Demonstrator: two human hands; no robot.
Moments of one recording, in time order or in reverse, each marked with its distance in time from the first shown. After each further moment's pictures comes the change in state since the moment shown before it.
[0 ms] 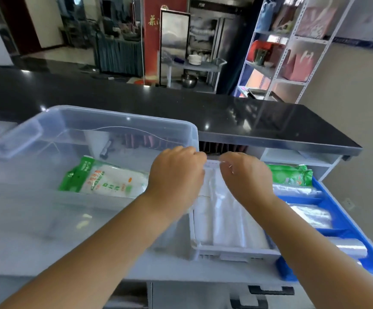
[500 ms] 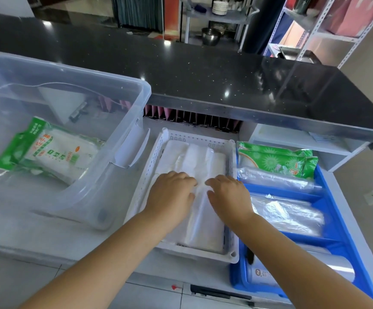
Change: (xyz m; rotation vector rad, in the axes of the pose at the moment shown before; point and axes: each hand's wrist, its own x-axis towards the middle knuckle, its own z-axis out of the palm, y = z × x) left_hand 0.014 0.103 0.198 -0.169 -0.397 -0.270; right_hand -0.028 0.190 0.123 0.048 -0.398 -0.191
